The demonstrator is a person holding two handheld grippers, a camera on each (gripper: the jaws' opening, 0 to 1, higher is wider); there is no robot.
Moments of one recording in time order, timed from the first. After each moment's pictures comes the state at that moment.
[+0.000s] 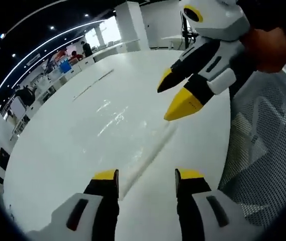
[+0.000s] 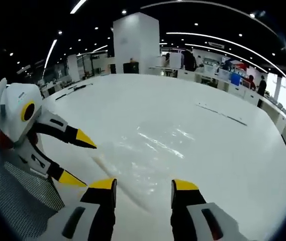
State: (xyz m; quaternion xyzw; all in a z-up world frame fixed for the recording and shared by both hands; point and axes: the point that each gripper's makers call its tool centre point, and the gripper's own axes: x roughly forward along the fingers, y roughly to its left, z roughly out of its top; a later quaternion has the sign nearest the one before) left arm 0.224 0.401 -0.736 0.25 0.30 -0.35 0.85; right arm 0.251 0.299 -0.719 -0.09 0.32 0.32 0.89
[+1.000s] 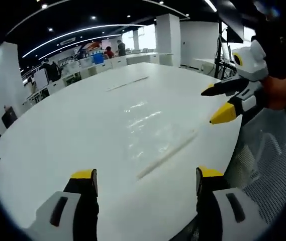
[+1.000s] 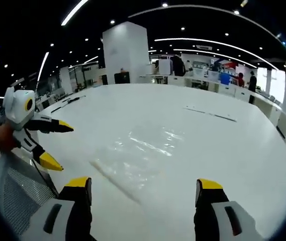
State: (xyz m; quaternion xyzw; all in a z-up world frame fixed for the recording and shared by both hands) left arm 0.218 0.452 -0.706 0.11 0.30 -0.29 0.90; right arm 0.246 0.273 -0.705 -0.05 0.29 0.29 0.91
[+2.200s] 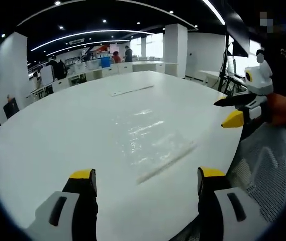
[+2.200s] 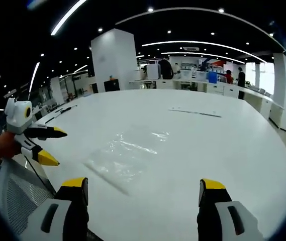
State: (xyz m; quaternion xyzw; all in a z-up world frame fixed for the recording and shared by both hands) left arm 0.226 0.460 -0.702 0.06 0.29 -0.28 0.91; right arm 0.233 0.236 -0.698 -0.02 0.28 0.25 0.93
